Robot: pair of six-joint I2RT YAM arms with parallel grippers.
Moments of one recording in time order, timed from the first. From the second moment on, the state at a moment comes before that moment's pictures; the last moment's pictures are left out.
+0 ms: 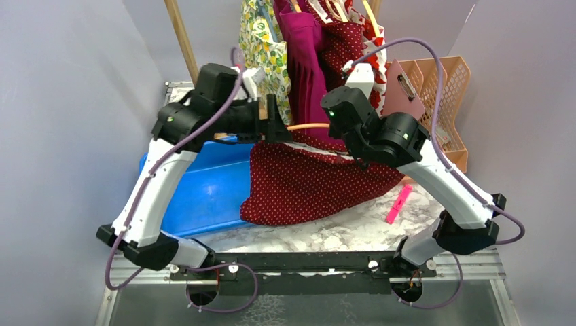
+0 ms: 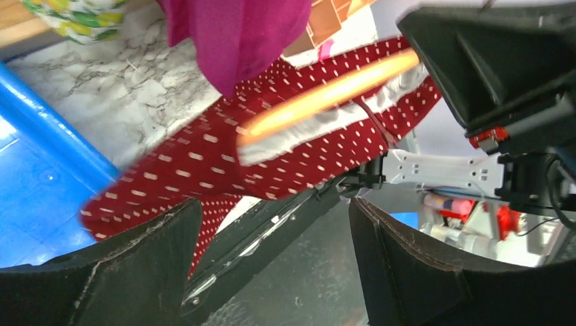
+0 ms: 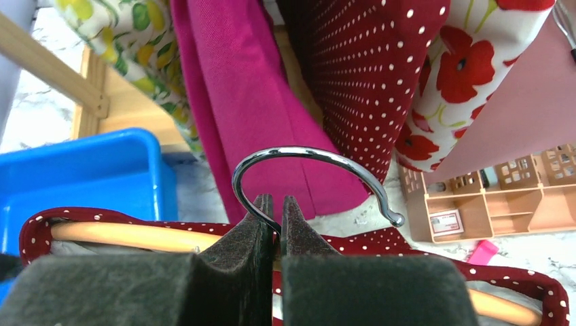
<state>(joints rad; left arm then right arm) -0.46 1.36 1.89 -1.17 0.48 -0.52 1.04 1.50 2.00 -1.15 0.83 0.60</state>
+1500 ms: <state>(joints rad) -0.57 1.48 1.88 -1.18 0.07 -0.42 0.99 1.42 1.81 -1.01 0.77 0.52</state>
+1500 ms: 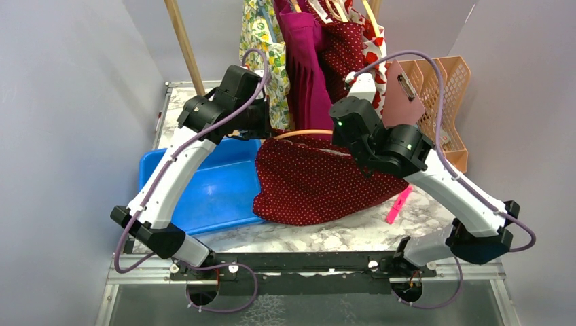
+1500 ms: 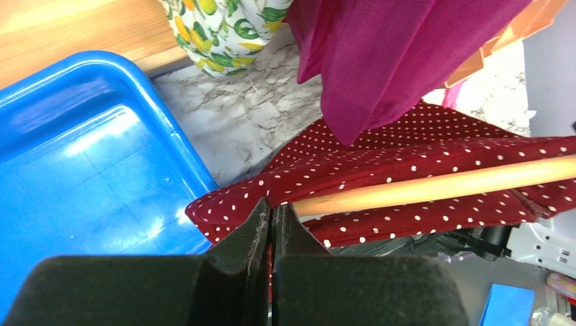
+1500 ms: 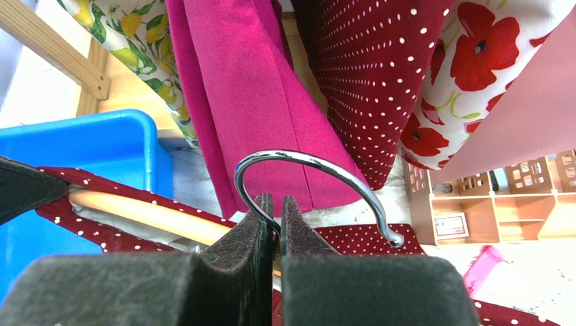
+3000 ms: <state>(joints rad) -0.61 1.34 1.83 -1.01 -0.02 -0.55 0.85 1.10 1.47 -0.73 0.57 0.54</state>
